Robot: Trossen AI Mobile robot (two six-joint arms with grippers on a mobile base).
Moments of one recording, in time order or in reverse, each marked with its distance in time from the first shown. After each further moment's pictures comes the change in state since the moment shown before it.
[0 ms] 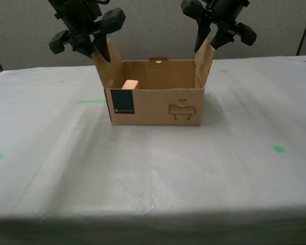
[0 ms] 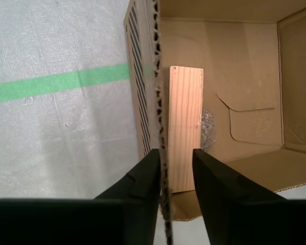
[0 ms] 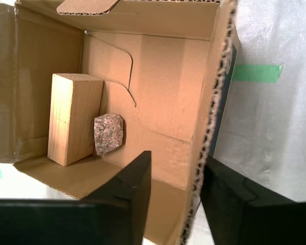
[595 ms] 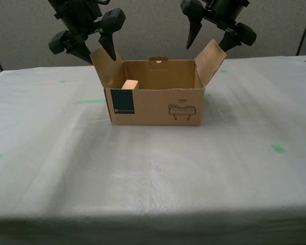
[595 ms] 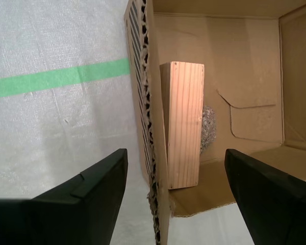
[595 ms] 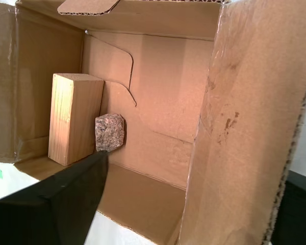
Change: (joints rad) arm 0 0.001 0.000 0.000 0.000 -0.001 0.000; arm 1 0.000 0.000 0.000 -0.014 0.000 -0.001
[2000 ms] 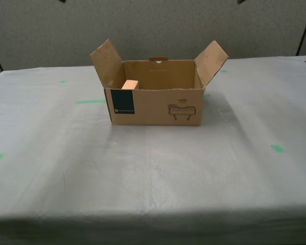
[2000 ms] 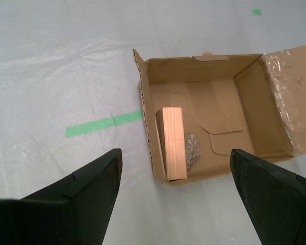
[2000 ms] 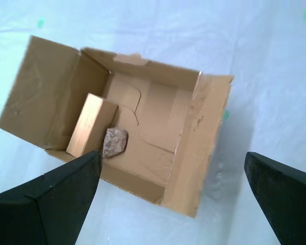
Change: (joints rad) arm 0 -0.001 -0.355 -0.011 -0.118 0.144 -0.129; arm 1 0.005 -0.385 0.032 -0.147 -0.101 0.071
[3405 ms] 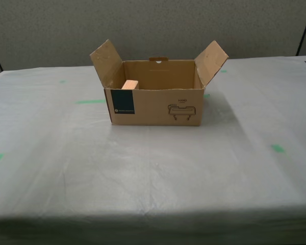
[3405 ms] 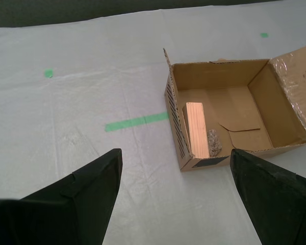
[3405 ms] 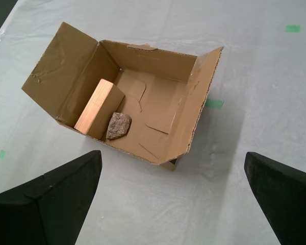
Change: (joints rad) arm 0 0.002 -0.465 -0.457 0.153 0.011 -0.027; arm 1 -0.002 -0.448 -0.330 0.056 -0.124 0.033
